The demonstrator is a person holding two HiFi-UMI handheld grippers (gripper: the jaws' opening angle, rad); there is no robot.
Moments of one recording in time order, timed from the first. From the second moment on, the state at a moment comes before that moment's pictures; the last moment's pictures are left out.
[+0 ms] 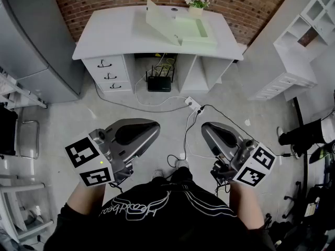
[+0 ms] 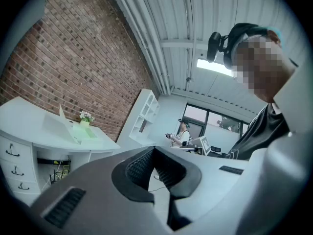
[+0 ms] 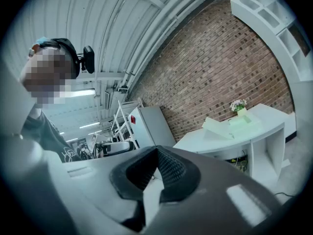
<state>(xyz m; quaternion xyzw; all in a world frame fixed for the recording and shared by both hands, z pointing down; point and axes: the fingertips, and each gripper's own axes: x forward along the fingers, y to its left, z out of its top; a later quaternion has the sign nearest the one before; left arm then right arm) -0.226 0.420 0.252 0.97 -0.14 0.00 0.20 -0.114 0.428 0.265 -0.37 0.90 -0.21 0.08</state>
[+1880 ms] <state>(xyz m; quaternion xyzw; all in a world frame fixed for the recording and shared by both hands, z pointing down) -0.150 0.280 0.269 0.96 -0.17 0.02 0.23 -0.027 0.283 0.283 -0.35 0.89 -0.26 0.12</state>
